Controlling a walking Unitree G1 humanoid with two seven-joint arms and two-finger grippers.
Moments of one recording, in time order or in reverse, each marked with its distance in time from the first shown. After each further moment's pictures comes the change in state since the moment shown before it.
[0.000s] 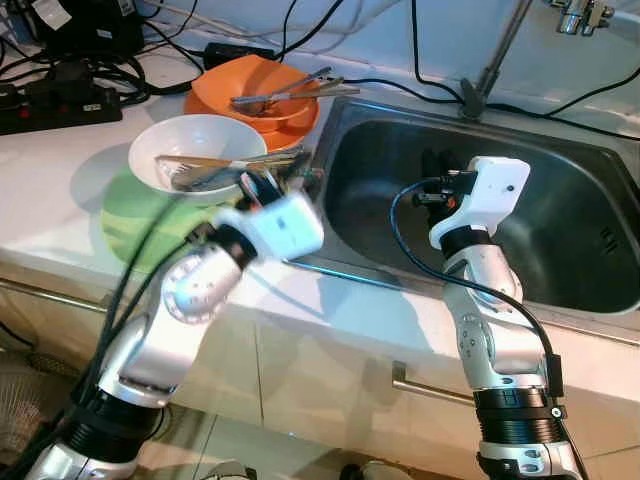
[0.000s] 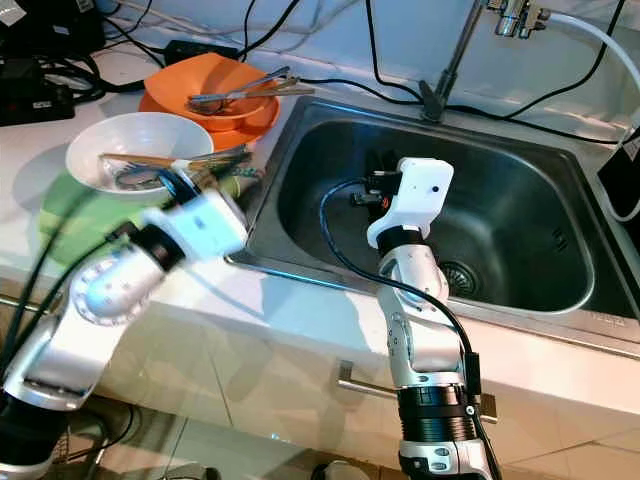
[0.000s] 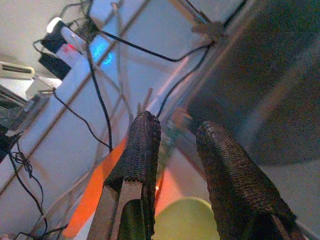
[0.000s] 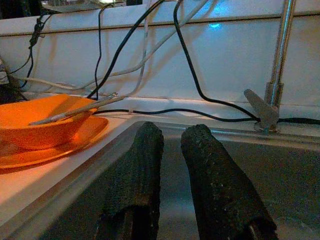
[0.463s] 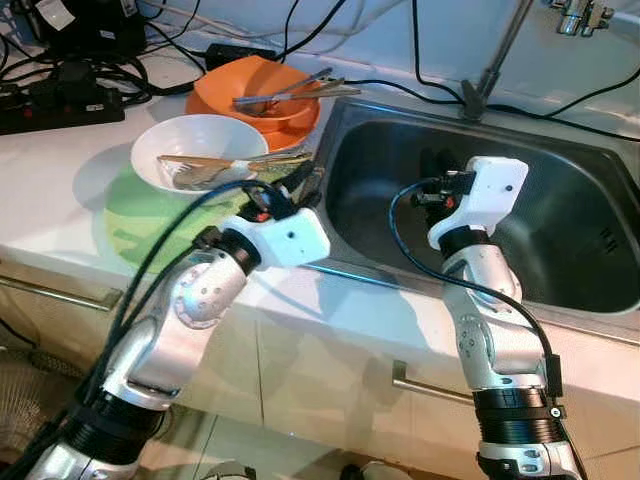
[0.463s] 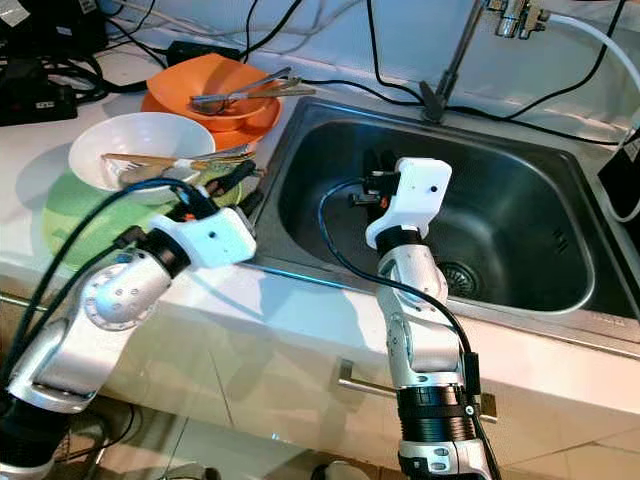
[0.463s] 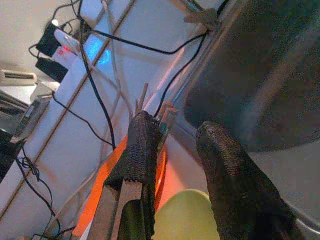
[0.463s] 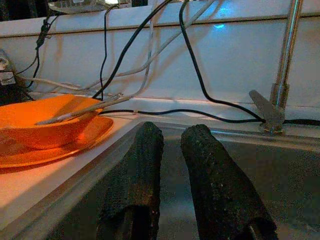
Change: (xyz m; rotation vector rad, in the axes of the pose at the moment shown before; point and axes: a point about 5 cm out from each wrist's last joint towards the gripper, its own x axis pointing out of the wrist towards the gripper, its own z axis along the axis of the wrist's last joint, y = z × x) left arm 0.004 -0.006 -0.003 0.077 0.034 -0.019; right arm 0.000 0.002 0.000 0.002 0.000 0.014
